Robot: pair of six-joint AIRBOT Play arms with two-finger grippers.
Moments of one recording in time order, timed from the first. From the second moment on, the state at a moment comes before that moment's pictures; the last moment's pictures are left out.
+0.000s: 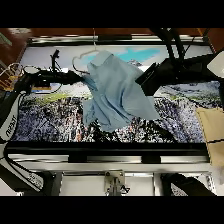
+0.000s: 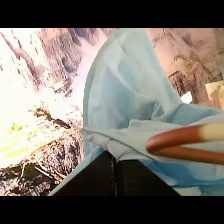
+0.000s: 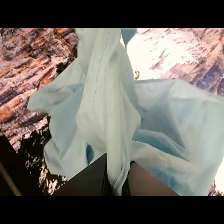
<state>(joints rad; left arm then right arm) 0.04 -1.84 1.62 0.42 -1.10 -0.92 0.25 -1.14 1.53 -1.03 1.28 0.91</state>
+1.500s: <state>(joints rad) 0.16 -1.84 1.78 0.57 -1.28 -0.92 0.25 -1.14 1.53 -1.15 1.25 0.88</state>
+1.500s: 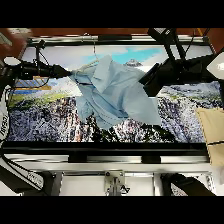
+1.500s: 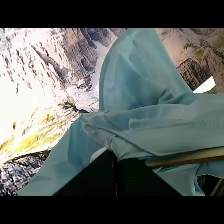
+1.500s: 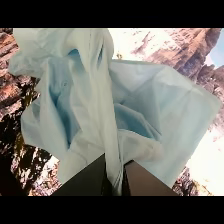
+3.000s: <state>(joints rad) -0.17 -1.64 2.08 0.29 -1.32 -0.86 0.25 -1.16 1.55 -1.16 1.06 1.02</state>
